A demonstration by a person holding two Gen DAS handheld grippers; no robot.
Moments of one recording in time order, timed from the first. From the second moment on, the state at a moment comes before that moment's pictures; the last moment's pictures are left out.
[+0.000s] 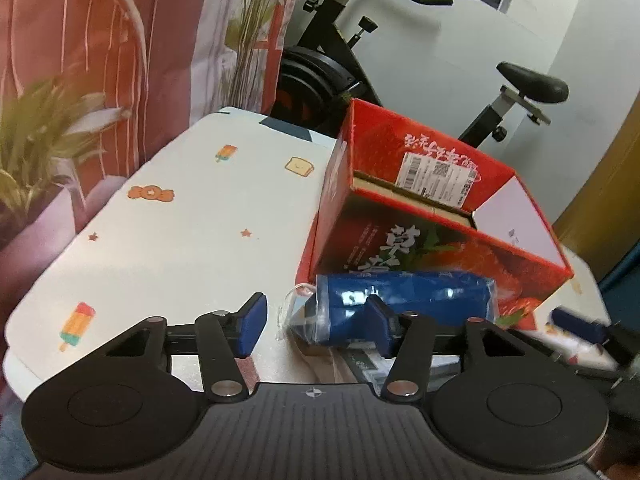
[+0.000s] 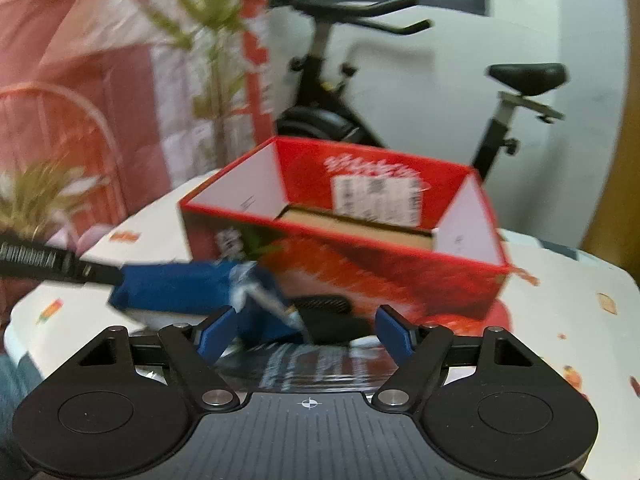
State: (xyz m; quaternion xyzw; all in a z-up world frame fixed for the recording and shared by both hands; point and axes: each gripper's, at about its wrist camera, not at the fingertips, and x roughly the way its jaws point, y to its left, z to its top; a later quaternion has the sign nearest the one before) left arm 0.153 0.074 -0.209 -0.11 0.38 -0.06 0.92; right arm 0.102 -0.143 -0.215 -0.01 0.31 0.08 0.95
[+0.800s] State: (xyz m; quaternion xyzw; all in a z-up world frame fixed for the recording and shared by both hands) left arm 0.186 0.060 -0.246 -0.17 0.40 -0.15 0.89; right arm 0.143 -0.086 -0.246 -0.09 0.34 0.18 0.92
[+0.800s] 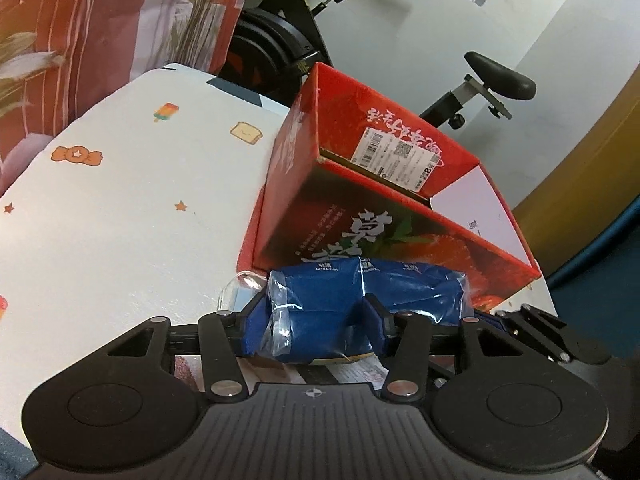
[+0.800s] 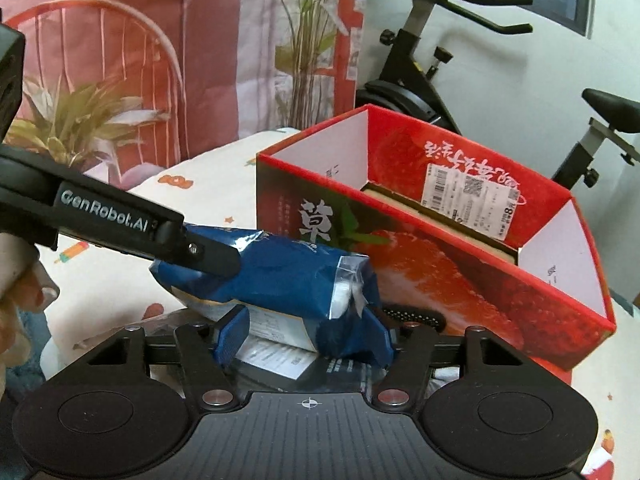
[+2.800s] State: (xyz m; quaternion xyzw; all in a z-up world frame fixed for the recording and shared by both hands) left arm 0.336 -0.018 -0.174 0.02 0.30 -0.18 0.94; right arm 0.306 -0.211 -0.208 0.02 0.35 0.05 0.93
